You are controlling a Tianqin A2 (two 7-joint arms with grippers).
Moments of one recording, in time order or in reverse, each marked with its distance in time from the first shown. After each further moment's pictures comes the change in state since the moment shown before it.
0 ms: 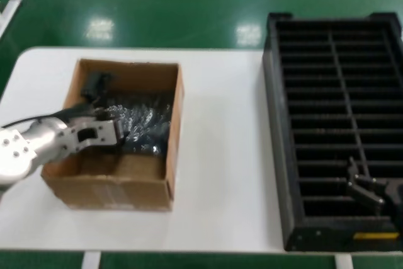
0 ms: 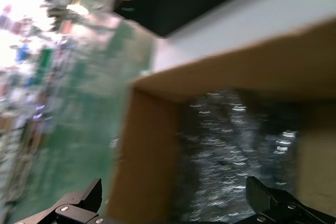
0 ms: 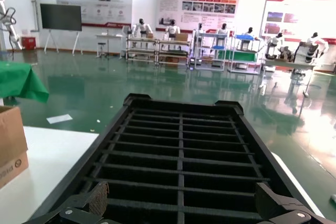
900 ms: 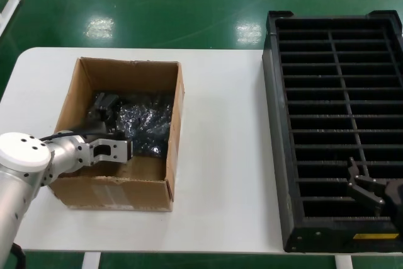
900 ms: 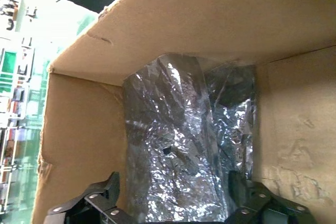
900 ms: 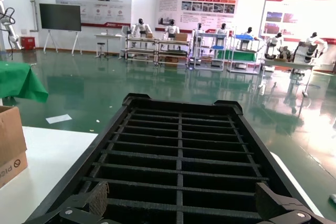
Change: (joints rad) left arm -0.194 0.133 0.041 0.500 -0.200 -0.072 0.523; right arm 0.000 0.000 0.000 0.000 0.000 0.000 0.000
